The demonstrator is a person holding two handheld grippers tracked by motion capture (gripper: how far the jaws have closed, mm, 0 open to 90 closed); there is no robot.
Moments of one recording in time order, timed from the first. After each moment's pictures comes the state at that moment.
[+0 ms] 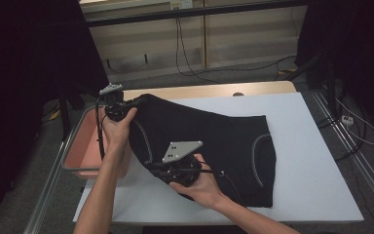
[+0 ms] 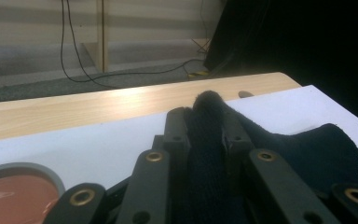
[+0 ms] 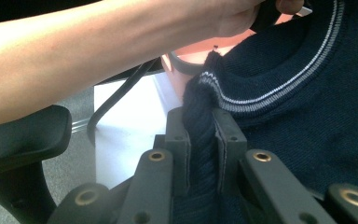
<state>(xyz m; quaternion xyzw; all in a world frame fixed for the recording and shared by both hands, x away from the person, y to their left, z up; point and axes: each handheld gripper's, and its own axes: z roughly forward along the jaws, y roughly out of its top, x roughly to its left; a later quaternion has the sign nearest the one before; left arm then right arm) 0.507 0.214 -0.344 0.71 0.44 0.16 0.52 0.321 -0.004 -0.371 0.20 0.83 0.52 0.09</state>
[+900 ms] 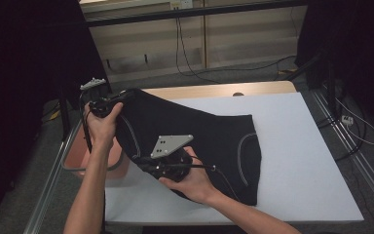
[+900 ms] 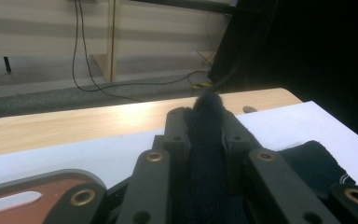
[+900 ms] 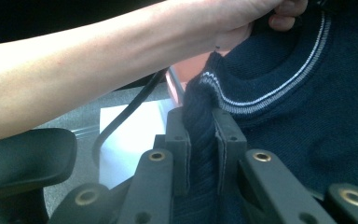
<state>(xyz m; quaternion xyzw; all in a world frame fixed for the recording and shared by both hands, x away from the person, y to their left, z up) 0.501 0.246 -0.317 0.69 0.45 0.18 0.54 0.323 0.014 -0.343 0.17 0.82 0.54 0.10</state>
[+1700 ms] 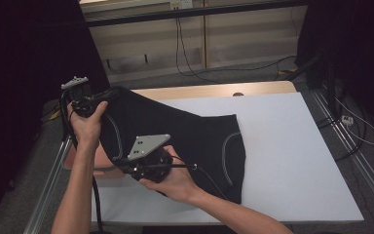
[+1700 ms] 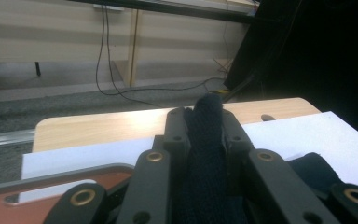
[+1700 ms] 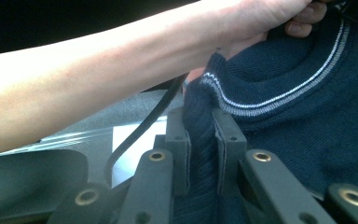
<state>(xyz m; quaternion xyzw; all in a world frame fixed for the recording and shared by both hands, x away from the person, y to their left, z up) 0.492 0.281 -0.299 0.68 0.47 0.20 0.53 0.322 0.055 -0.328 0.14 0.82 0.54 0.10</state>
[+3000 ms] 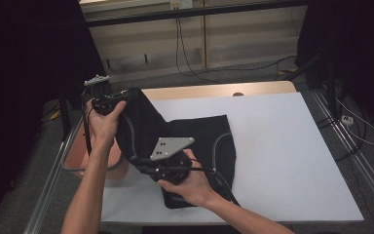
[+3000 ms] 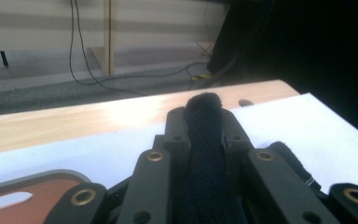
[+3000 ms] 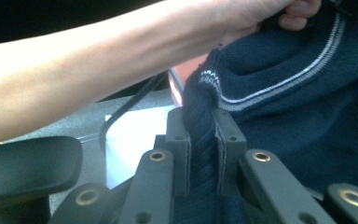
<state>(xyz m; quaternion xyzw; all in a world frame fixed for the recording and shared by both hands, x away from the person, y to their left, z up) 0.501 0.228 -0.311 0.71 0.45 0.17 0.52 0.316 0.011 -0.343 0.17 0.81 0.55 0.10</state>
